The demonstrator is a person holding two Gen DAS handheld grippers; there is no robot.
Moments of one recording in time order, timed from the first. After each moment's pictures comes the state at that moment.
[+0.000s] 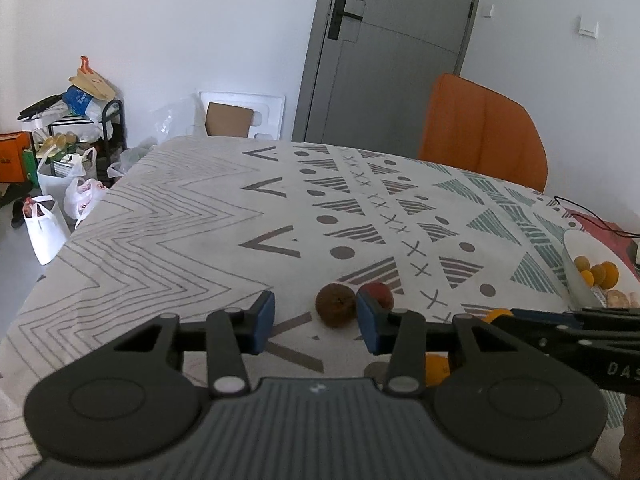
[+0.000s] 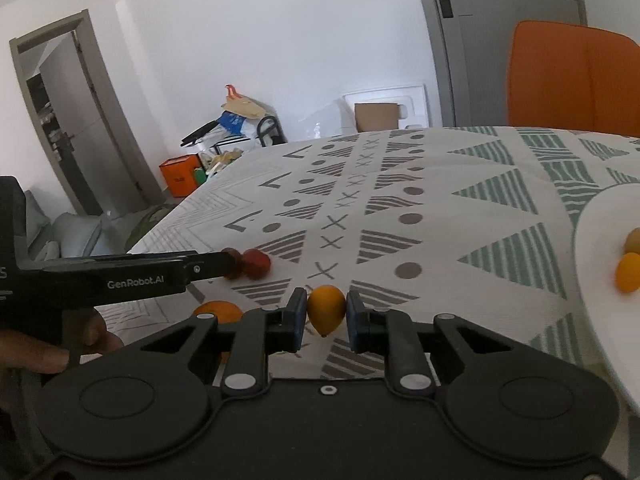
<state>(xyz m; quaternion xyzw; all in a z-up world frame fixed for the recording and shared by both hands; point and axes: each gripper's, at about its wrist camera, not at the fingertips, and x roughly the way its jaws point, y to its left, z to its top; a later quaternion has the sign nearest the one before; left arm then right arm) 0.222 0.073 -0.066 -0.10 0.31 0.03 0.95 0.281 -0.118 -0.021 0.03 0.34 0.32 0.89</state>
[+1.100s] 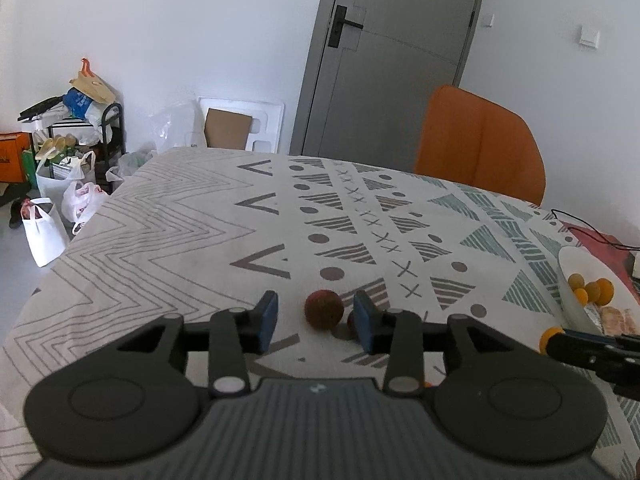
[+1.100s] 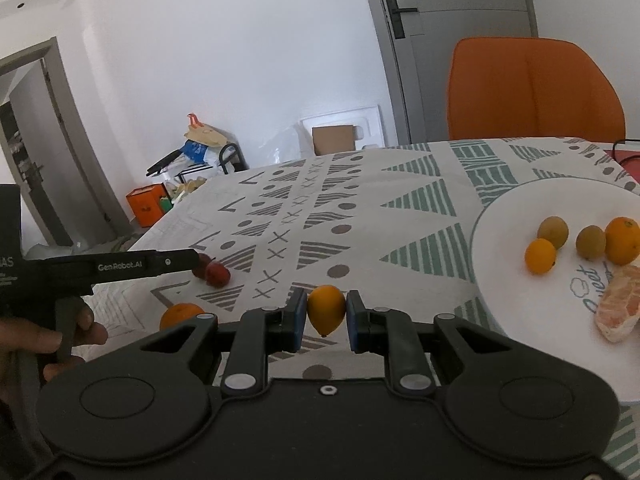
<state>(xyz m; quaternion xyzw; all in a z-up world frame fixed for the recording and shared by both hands) 0.228 0.071 -0.056 -0.11 0.30 0.03 0.95 0.264 -0.161 -0.012 0.05 0.31 0.26 0.91</state>
